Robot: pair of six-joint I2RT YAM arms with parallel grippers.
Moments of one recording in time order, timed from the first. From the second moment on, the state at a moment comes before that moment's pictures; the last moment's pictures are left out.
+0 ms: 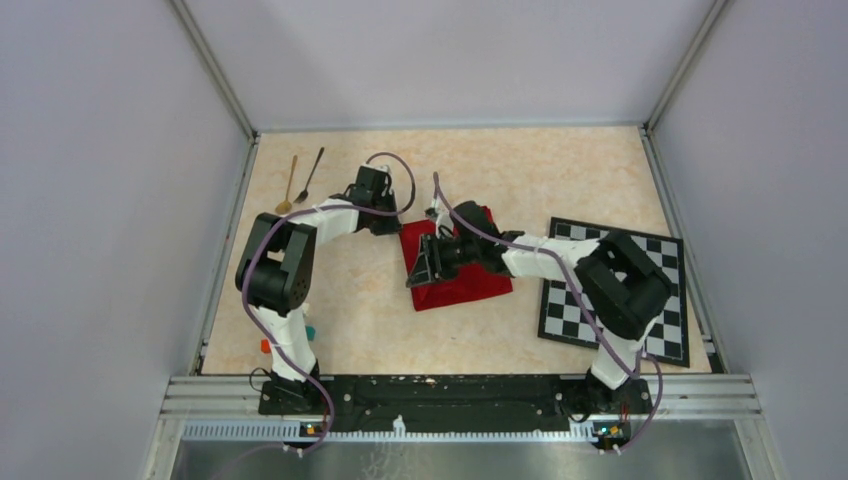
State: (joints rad) left arm -0.33 1.90 1.18 -0.19 0.12 -0.47; right arm 0.78 1.82 0.99 0.14 -0.61 0.72
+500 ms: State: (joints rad) left arm -0.33 1.67 1.16 -0.33 0.17 -0.48; right arm 0.55 1.73 0.91 0.21 -0.66 0.73
